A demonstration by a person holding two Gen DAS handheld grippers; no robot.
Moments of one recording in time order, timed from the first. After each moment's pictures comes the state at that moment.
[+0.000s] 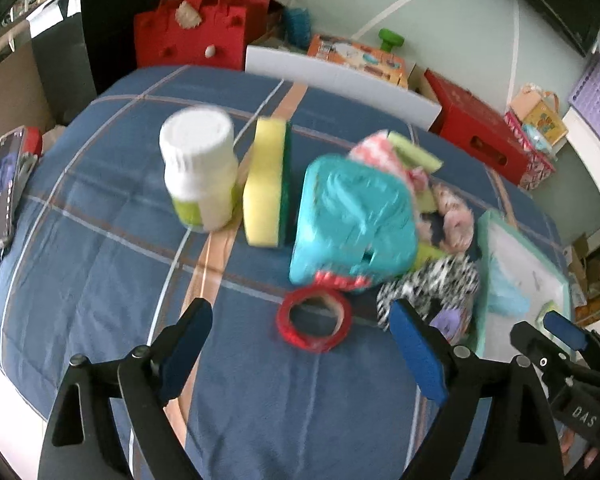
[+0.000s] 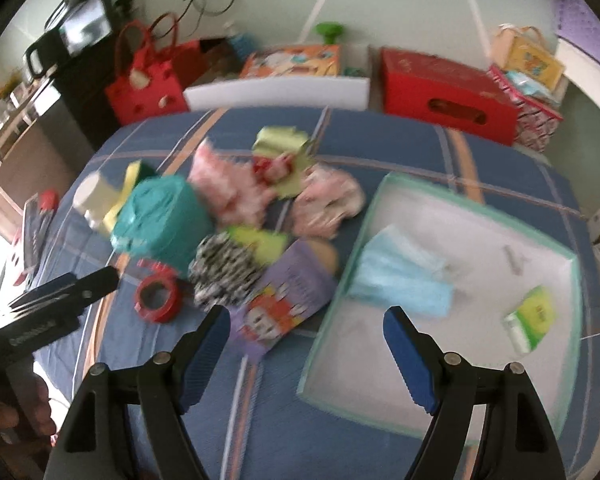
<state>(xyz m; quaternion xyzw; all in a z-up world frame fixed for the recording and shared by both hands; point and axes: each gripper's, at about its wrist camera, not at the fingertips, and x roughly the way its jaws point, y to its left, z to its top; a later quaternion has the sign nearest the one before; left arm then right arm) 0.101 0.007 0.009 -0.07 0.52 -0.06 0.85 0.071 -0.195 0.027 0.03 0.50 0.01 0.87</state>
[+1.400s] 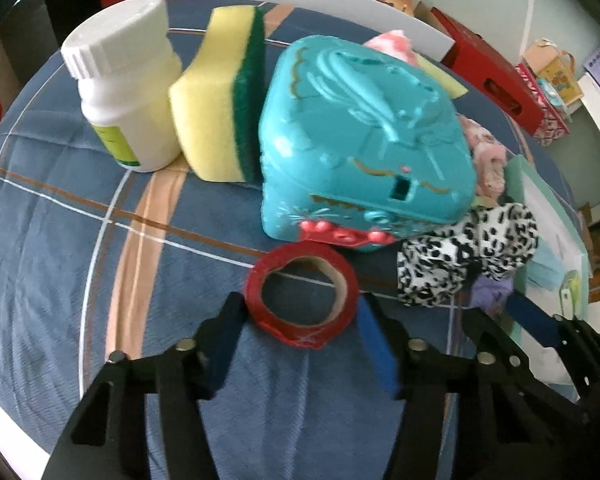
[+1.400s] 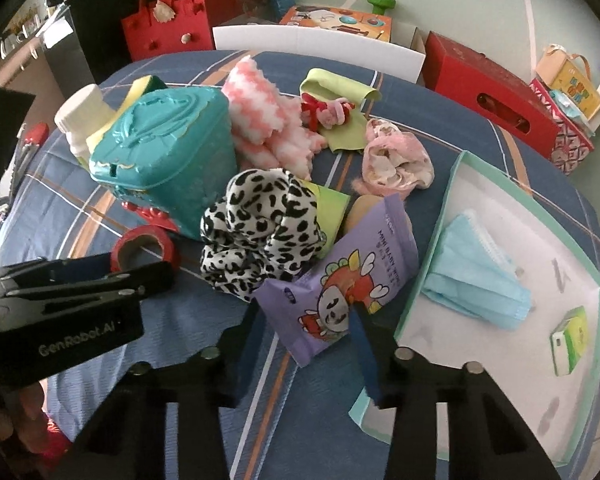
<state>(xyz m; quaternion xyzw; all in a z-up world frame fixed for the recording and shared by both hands) 0.138 -0.028 -0.064 -0.07 0.60 -0.08 0.80 0.097 -0.149 -0.032 -0.05 0.53 0.02 0.85</state>
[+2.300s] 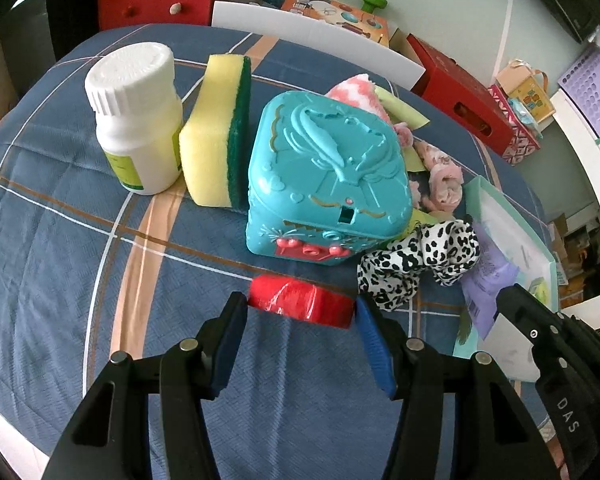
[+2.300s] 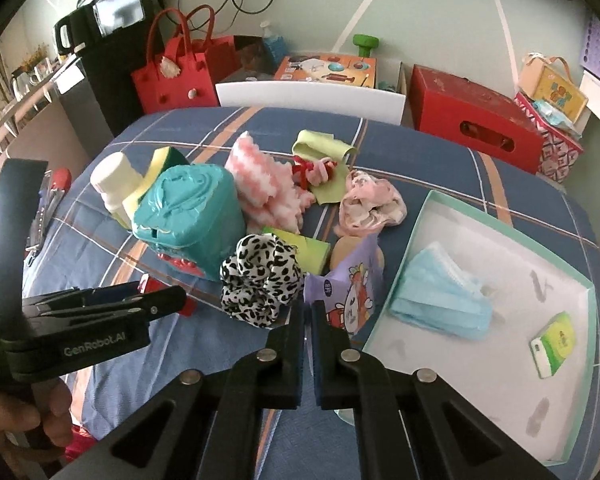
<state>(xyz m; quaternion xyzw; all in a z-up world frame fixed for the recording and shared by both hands) 0.117 -0.004 -0.022 -0.10 0.56 -0.12 0.81 0.075 -0.167 0.014 0.00 0.46 0.03 0.89</state>
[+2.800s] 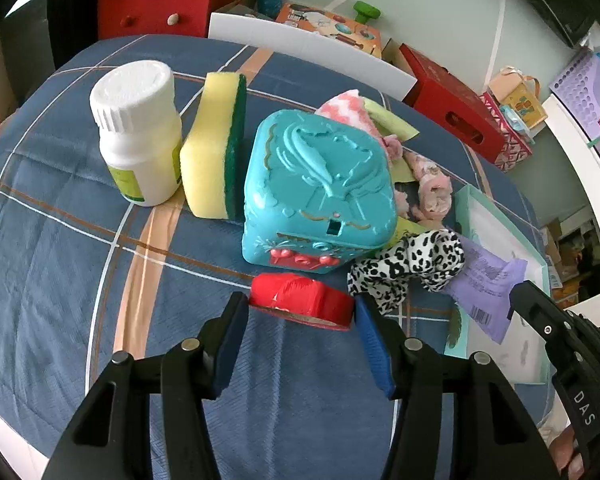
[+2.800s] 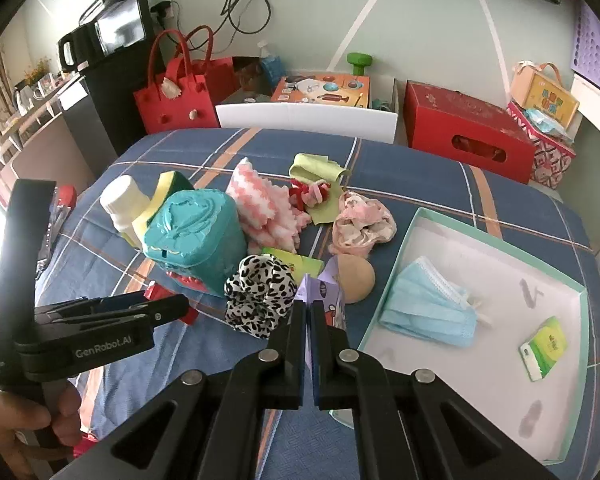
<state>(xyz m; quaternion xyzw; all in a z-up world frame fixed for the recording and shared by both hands) 0.111 -0.003 -0.011 -0.10 0.54 -0.13 0.82 0.064 -0.173 0.034 0.01 0.44 0.03 0.90</state>
